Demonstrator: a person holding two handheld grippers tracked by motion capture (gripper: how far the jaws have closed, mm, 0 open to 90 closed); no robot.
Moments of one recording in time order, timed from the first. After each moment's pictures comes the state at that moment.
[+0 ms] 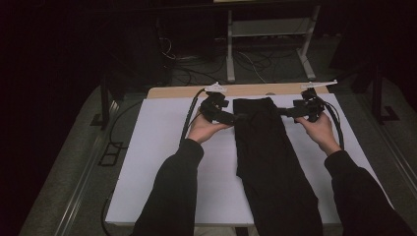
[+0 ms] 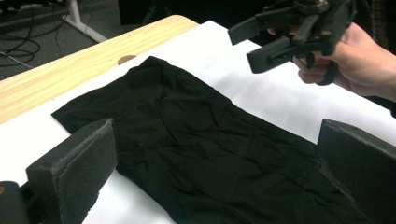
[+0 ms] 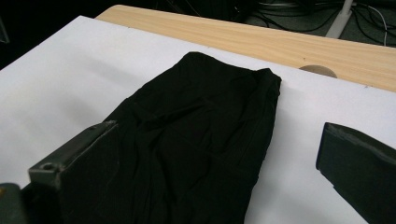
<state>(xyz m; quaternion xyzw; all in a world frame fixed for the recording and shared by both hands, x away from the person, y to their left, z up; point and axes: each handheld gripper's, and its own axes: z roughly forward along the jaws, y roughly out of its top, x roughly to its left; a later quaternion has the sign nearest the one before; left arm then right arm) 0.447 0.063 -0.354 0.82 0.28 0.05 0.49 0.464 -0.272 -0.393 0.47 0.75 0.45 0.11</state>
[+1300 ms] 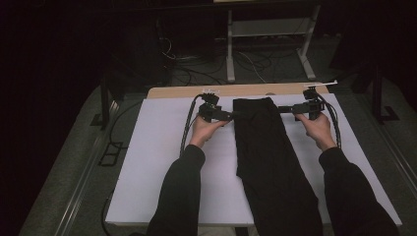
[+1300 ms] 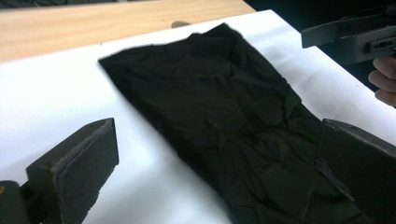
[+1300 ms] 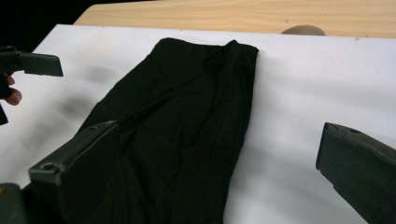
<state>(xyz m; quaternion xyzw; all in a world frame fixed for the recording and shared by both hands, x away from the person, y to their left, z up) 0.497 0.075 -0.419 0.78 0.40 0.02 0.48 0.489 -0.288 -0.416 0.54 0.72 0.44 0.05</state>
